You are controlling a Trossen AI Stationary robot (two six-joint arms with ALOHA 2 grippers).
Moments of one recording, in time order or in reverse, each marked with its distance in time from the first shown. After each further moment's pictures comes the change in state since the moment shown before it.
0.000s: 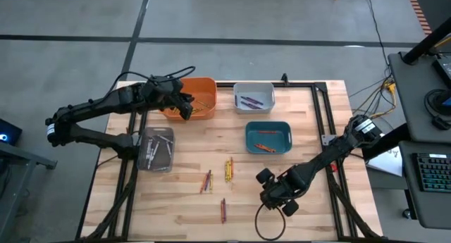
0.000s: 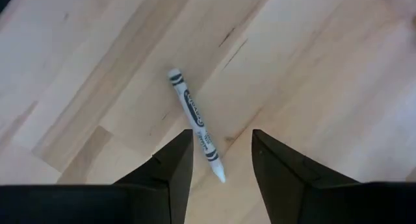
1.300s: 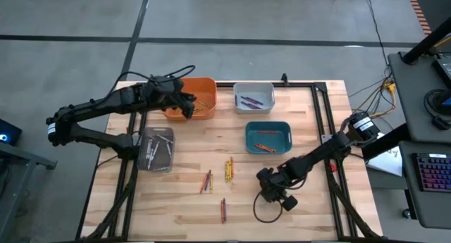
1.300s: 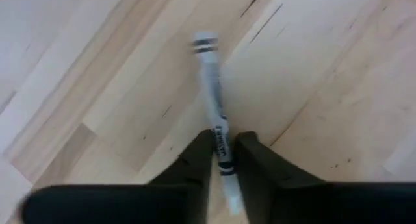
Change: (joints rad) left arm -0.008 0.012 0.000 0.032 0.000 -0.075; right arm -0.101 0.023 -0.290 0.402 -0.200 -0.042
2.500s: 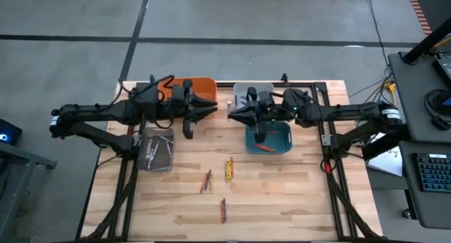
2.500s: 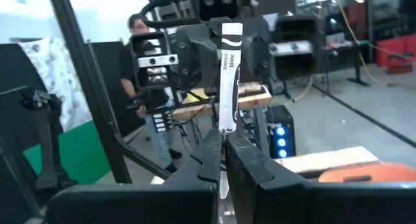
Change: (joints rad) left arm -0.253 0.033 0.000 0.715 0.200 0.331; right arm -0.565 -0.376 0.217 0.729 0.008 0.374
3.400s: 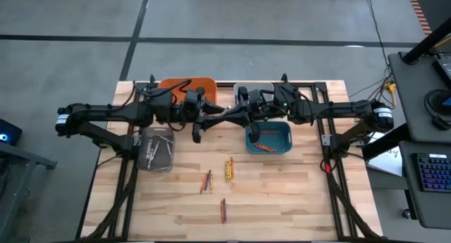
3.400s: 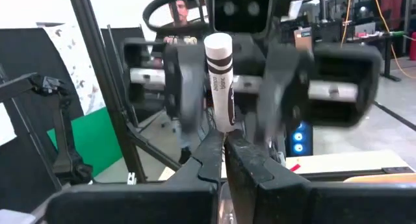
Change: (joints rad) left arm 0.001 0.097 0.000 0.057 0.087 -0.117; right arm -0.020 0.099 0.125 -0.057 -0.114 -0.017
